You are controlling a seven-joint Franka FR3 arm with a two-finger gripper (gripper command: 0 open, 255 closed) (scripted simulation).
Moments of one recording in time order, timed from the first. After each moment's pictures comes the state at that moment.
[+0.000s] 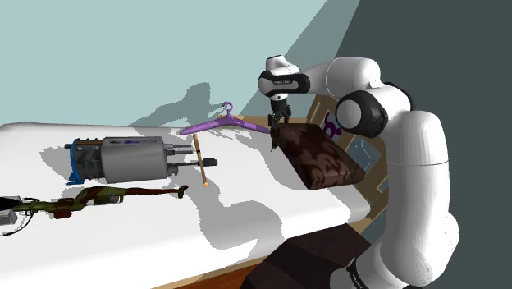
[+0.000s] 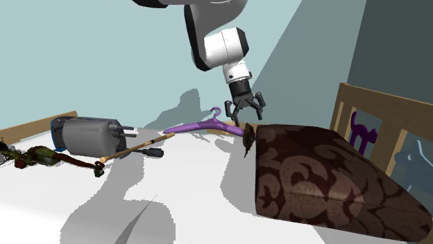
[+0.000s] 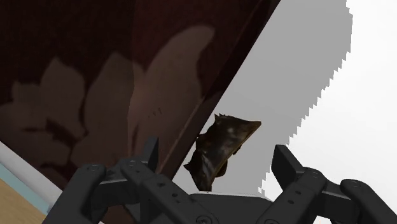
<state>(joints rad) -0.13 0.65 -0.18 -1.31 -0.20 1.71 -0.30</state>
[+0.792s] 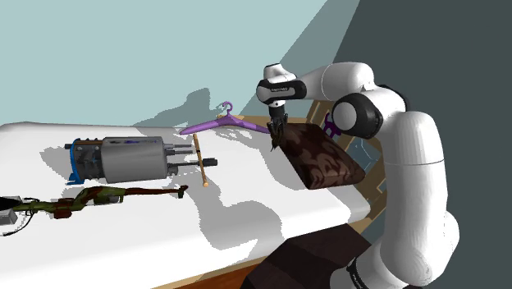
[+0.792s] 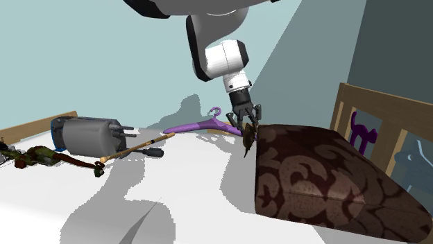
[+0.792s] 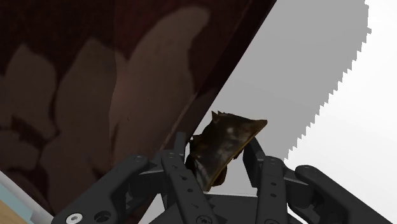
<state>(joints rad) -0.13 0.69 -0.18 -1.34 -0.20 1.77 -0.29</state>
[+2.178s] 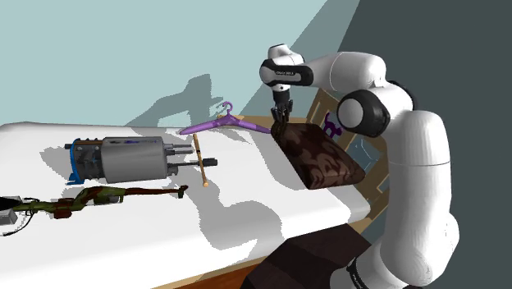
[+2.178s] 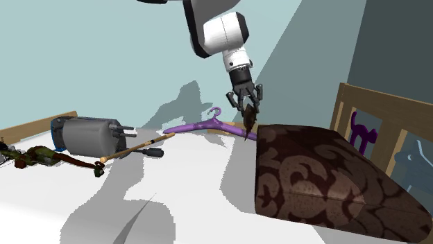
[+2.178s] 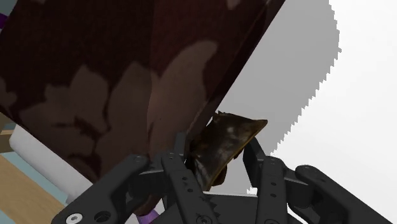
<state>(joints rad) -0.13 0.64 -0.18 -1.23 -0.20 1.61 -0.32</state>
